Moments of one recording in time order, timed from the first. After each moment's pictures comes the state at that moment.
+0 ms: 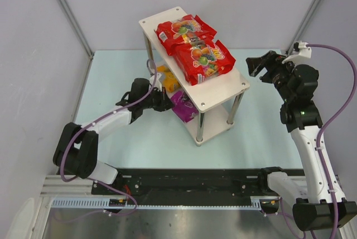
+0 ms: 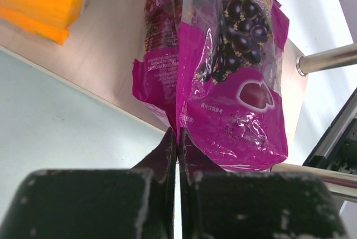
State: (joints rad) left arm -0.41 1.46 0.84 0.05 0.45 -0.34; right arm 0.09 0.96 1.13 -0.18 -0.16 0.46
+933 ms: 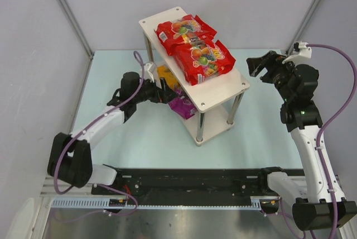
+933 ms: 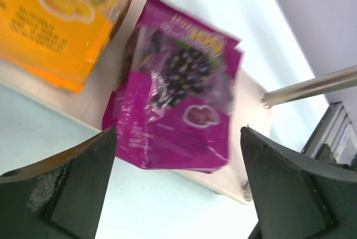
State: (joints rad) left arm -0.35 1.40 0.87 0.12 0.50 -0.41; right arm 0.08 0.96 1.13 -0.18 -0.15 0.45
